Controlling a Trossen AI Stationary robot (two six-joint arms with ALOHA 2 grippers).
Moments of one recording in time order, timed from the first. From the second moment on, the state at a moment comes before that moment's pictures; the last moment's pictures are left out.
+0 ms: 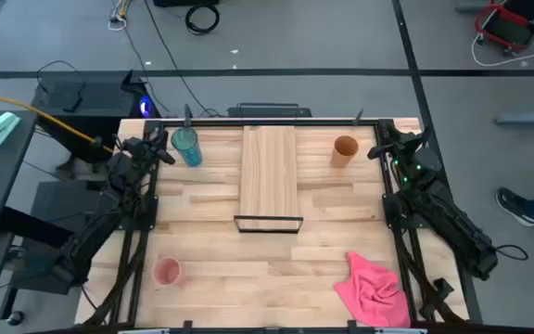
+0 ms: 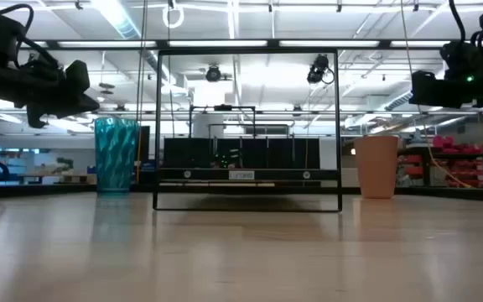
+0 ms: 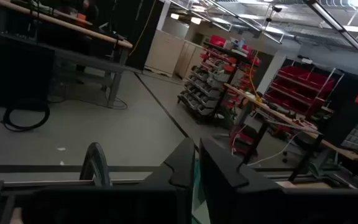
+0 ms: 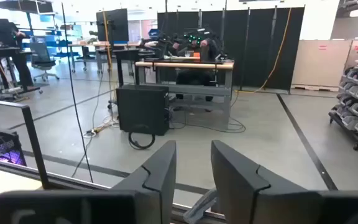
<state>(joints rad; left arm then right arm) 1.04 0.01 0.01 0.04 -0.08 -0.37 -0.95 0.00 0.10 -0.07 0.32 0.00</state>
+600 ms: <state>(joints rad) 1.04 0.01 0.01 0.04 -0.08 -0.37 -0.95 0.00 0.10 -0.07 0.32 0.00</state>
